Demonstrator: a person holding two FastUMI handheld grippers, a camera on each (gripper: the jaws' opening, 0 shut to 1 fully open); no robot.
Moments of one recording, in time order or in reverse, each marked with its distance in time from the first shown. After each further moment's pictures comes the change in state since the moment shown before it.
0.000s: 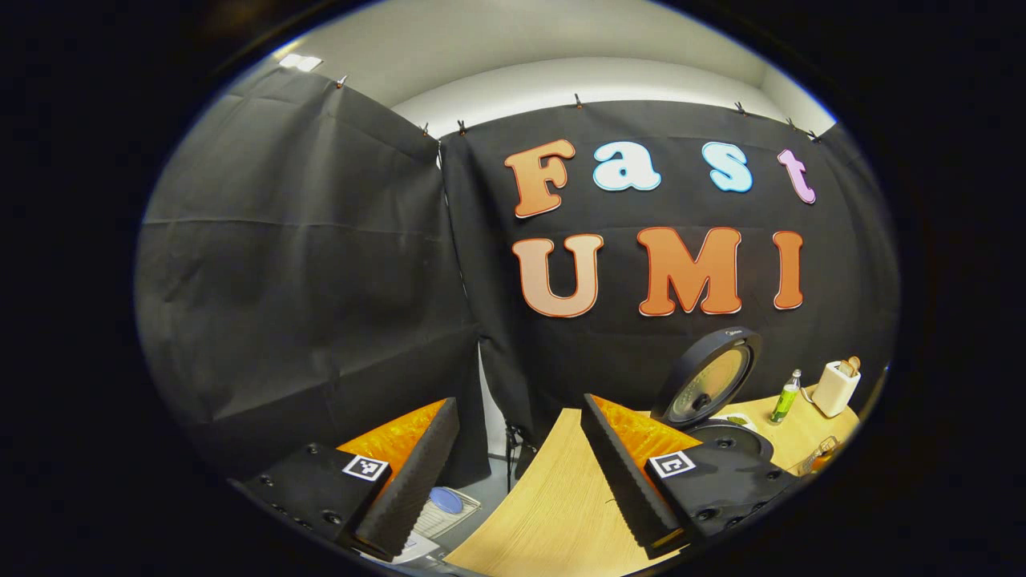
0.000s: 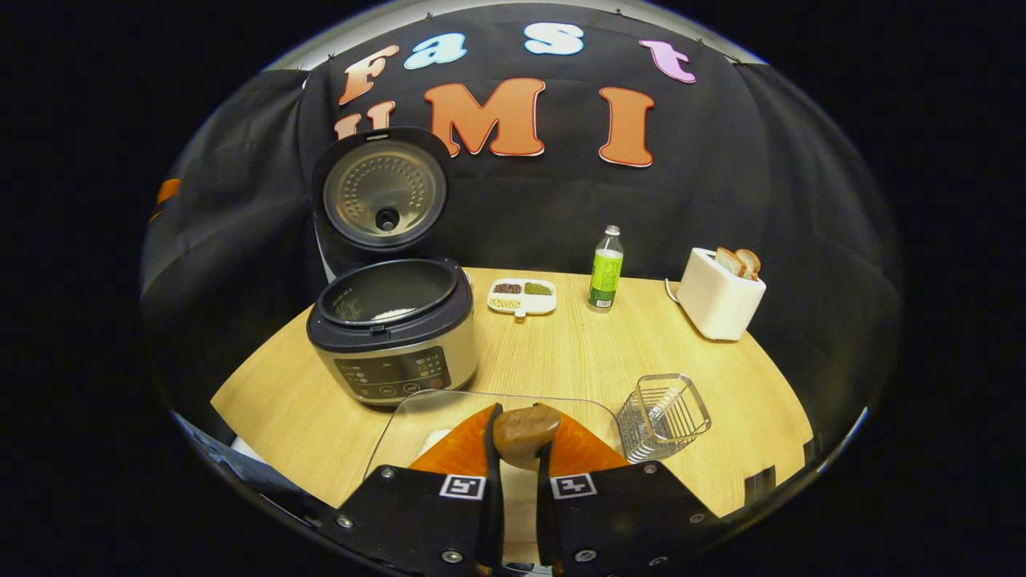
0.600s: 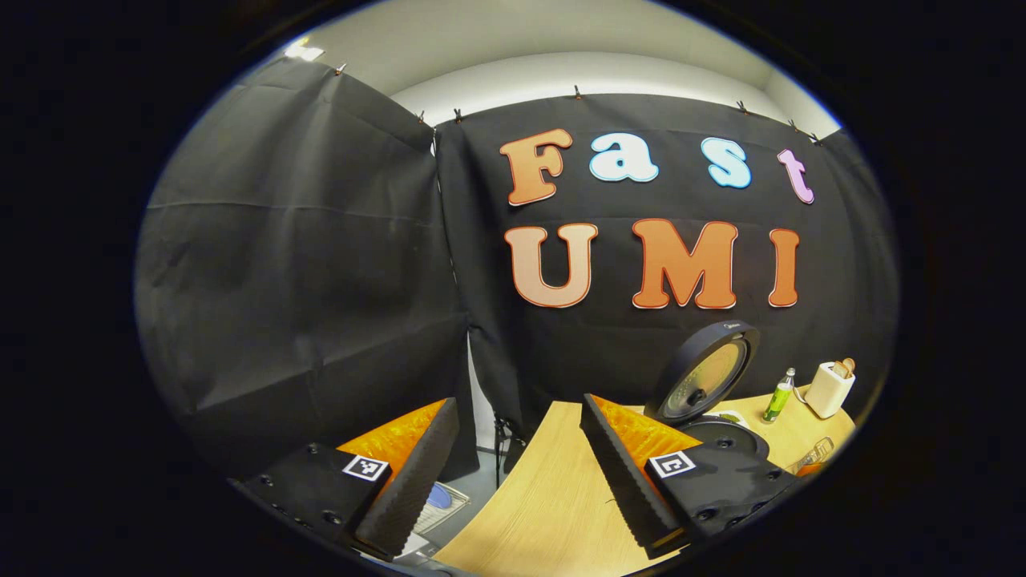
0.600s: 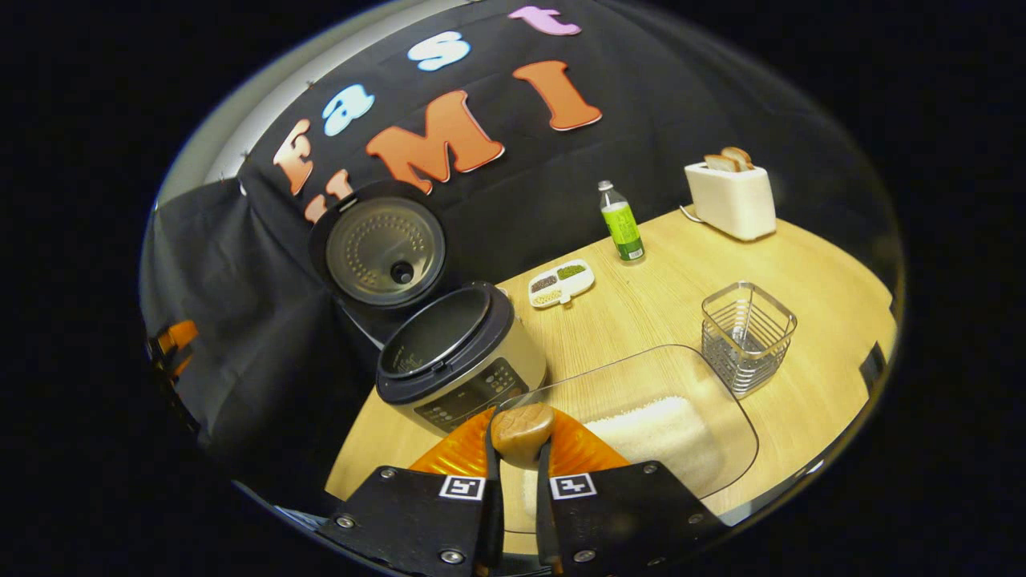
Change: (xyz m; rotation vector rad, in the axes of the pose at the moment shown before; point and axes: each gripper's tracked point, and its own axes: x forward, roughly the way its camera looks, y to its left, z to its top) left arm 0.010 -0.009 -0.013 -0.023 0.038 -0.034; right arm 0.005 0.032 -0.005 0.535 -0.013 0.174
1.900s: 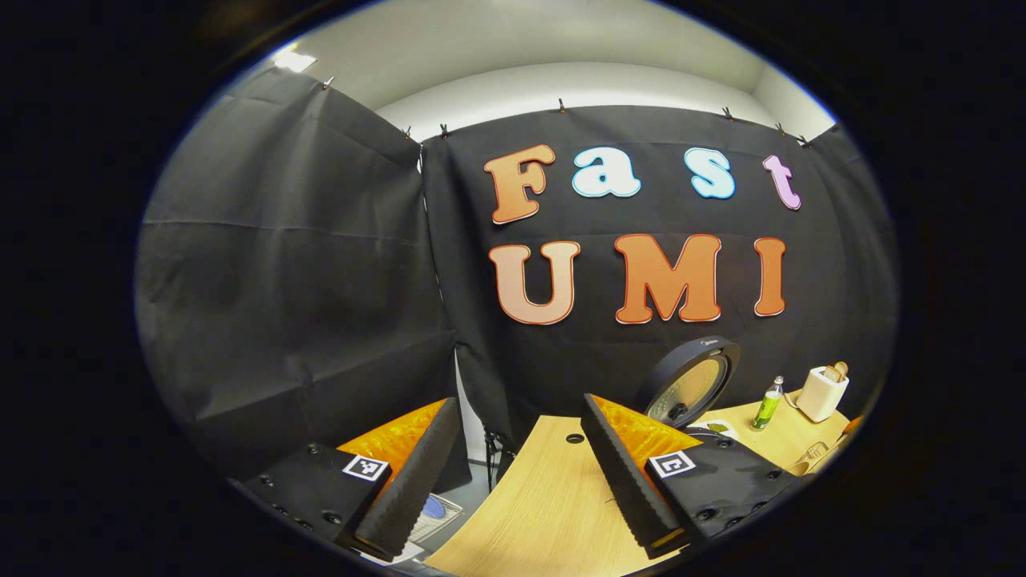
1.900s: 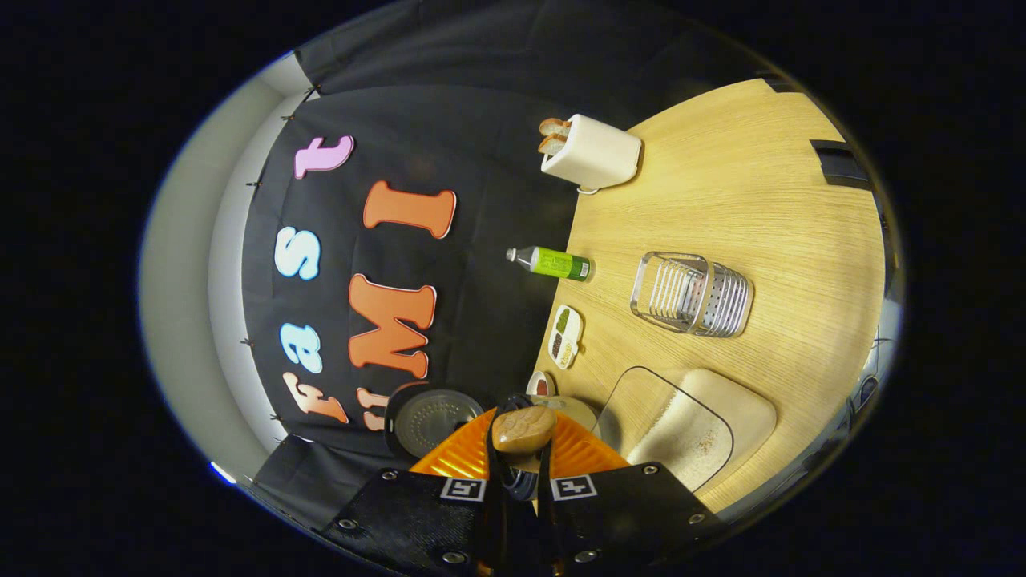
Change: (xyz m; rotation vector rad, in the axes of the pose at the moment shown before) left arm -0.005 -0.028 0.025 0.011 -0.072 -0.034; right arm -0.054 -0.046 0.097 0.810 -0.192 0.154
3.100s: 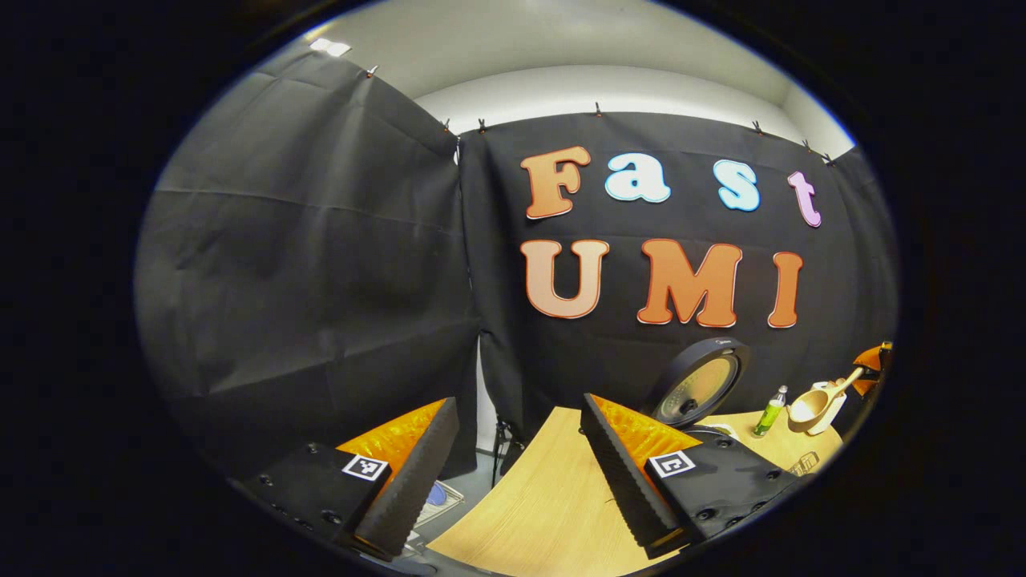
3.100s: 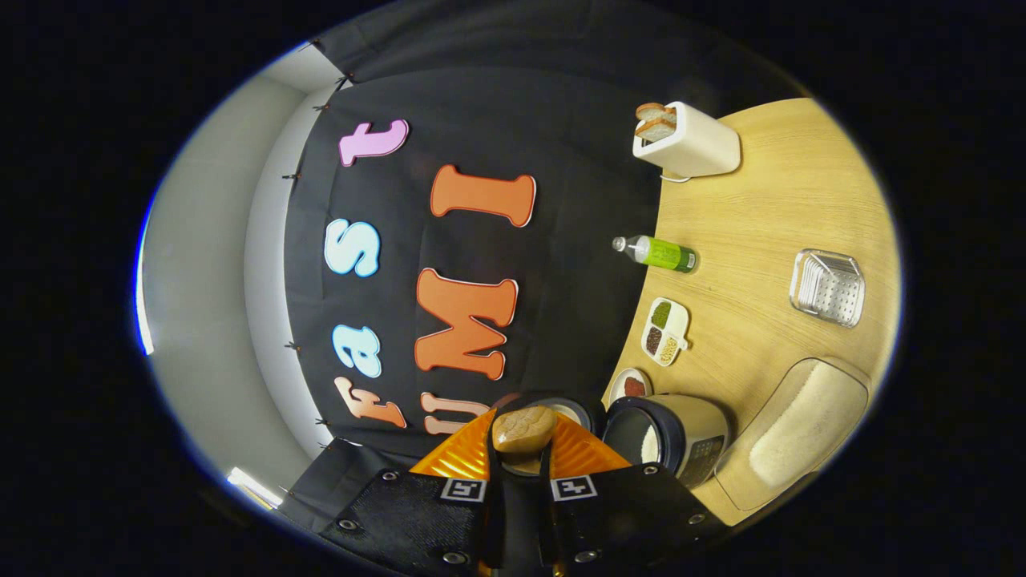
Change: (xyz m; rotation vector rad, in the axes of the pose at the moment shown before) left arm -0.046 0.053 -0.017 -0.074 0.023 0.095; right arm 0.061 0.166 -0.016 -0.020 0.064 0.164
